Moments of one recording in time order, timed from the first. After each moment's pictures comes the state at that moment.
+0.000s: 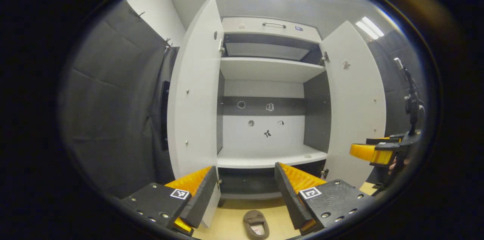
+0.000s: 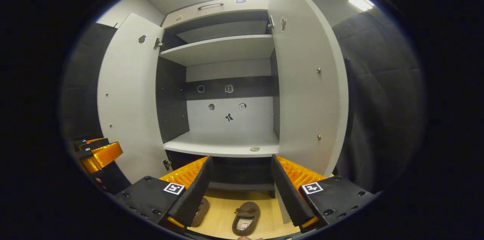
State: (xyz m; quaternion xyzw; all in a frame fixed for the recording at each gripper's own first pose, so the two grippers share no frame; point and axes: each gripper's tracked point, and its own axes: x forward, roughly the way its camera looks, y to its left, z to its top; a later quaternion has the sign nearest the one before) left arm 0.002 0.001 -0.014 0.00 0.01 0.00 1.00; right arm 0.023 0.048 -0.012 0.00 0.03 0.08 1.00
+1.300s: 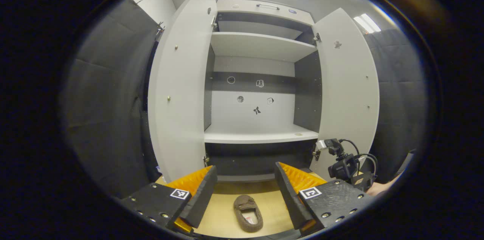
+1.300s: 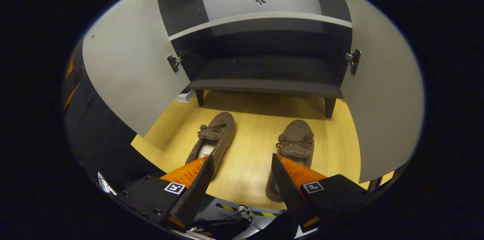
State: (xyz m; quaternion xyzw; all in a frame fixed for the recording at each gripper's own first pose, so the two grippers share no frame) left arm -0.002 -0.019 -0.094 -0.01 0.09 -0.04 1.00; right arm 0.036 0.120 -0.309 0.01 0.41 0.18 0.89
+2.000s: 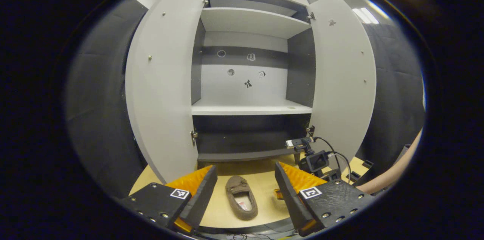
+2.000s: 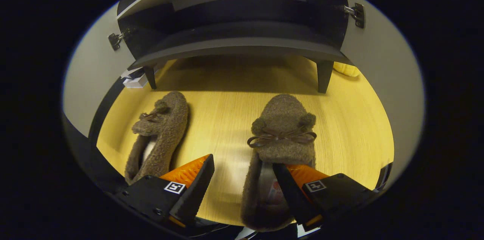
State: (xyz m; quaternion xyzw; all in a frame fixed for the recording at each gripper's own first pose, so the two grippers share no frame) left arm -0.009 -0.041 -0.153 -0.02 0.17 -0.08 0.98; right arm 0.096 0.084 -0.414 -0.03 0.46 0.07 0.89
